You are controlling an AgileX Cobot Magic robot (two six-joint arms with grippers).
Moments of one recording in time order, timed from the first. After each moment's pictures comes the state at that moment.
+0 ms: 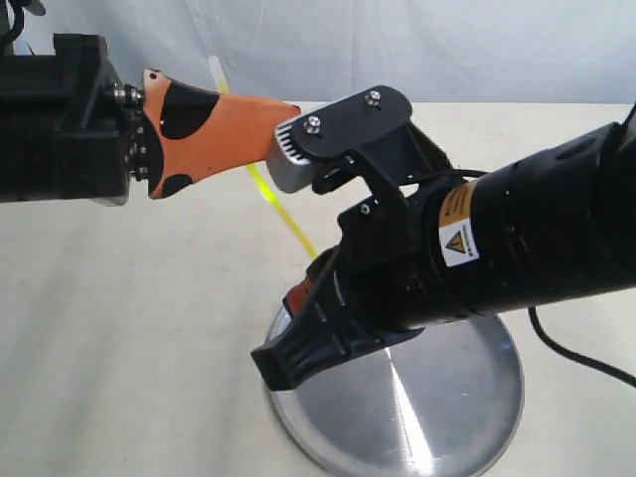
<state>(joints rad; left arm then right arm) -0.47 1.12 -0.72 -1.73 0.93 1.40 0.86 1.26 -0.90 0.16 0.58 0.09</state>
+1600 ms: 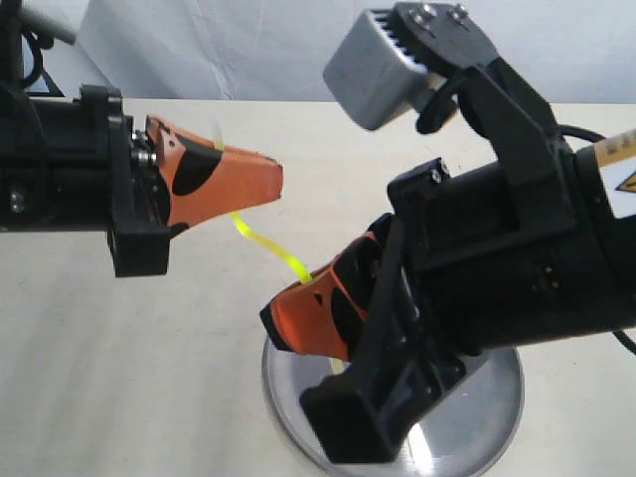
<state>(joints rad) -0.48 1.11 -0.70 -1.49 0.74 1.41 0.85 1.06 -0.92 0.57 0.69 -0.25</state>
